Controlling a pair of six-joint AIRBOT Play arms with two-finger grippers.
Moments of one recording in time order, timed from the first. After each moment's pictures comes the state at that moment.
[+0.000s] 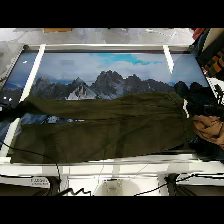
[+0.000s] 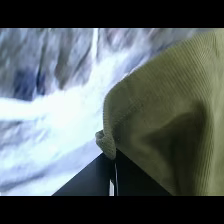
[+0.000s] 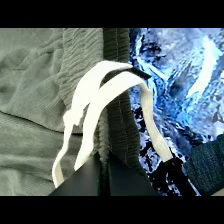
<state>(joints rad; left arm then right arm) 0.60 -1.60 1.16 1.16 -0.60 -1.48 -0.73 -1.48 1.11 -0.77 1.16 0.75</state>
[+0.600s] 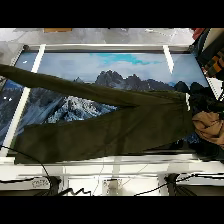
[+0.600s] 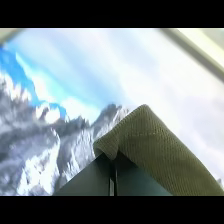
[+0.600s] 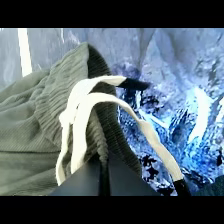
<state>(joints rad) 0.57 -1.49 1.59 1.20 -0.65 -1.48 -0.73 -1.48 1.11 -0.62 1.01 0.81</state>
